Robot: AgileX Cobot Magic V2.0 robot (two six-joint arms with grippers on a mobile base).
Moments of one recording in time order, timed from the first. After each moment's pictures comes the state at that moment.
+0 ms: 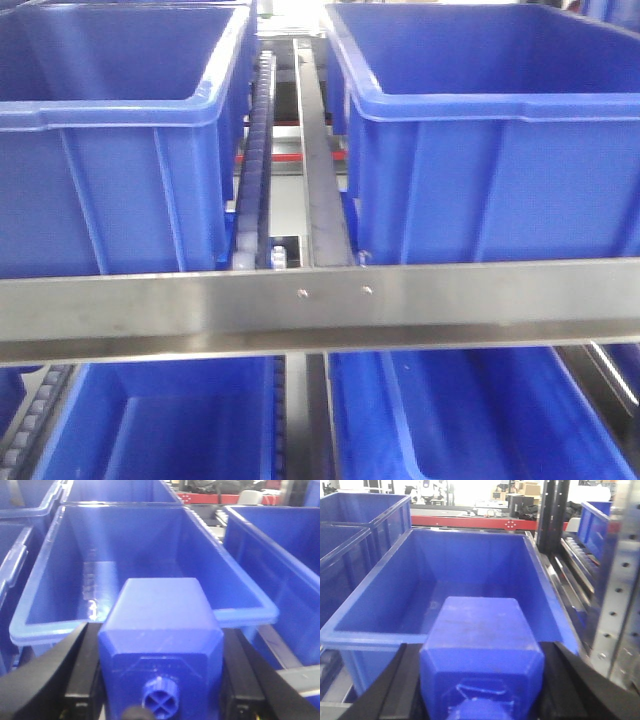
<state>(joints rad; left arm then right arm) -0.10 0.21 -0.44 -0.15 0.41 0.08 0.07 0.21 -0.36 -0.05 0.21 0.07</state>
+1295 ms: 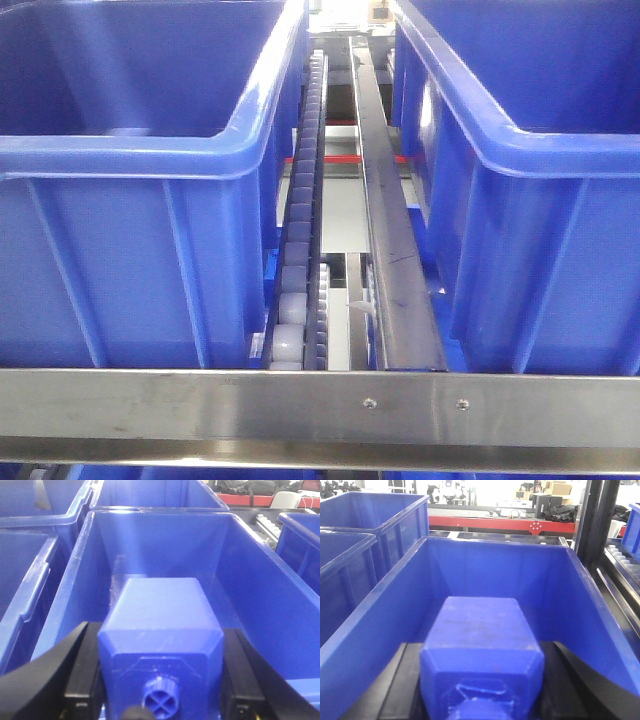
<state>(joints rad) -0.10 0.21 -0.44 -0.15 0.41 0.08 0.07 0.21 -0.36 -0.05 0.21 0.07</state>
